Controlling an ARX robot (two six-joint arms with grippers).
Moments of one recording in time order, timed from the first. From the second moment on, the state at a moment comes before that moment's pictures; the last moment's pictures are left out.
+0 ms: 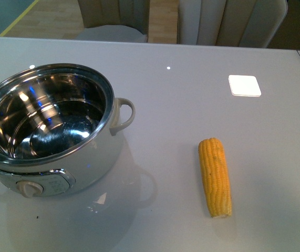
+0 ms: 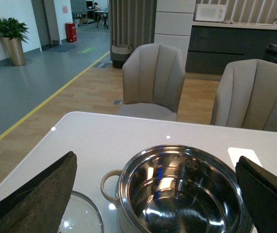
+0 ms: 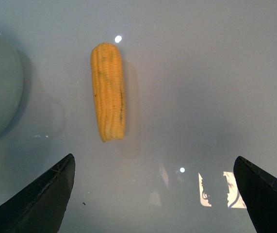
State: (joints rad) left arm 0.00 0.01 0.01 0.00 0.00 -0.01; right arm 0.12 1.04 0.24 0.00 -0.10 0.29
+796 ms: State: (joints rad) left arm 0.00 0.01 0.01 0.00 0.00 -0.01; right arm 0.38 2.09 0.58 0.49 0.02 0.18
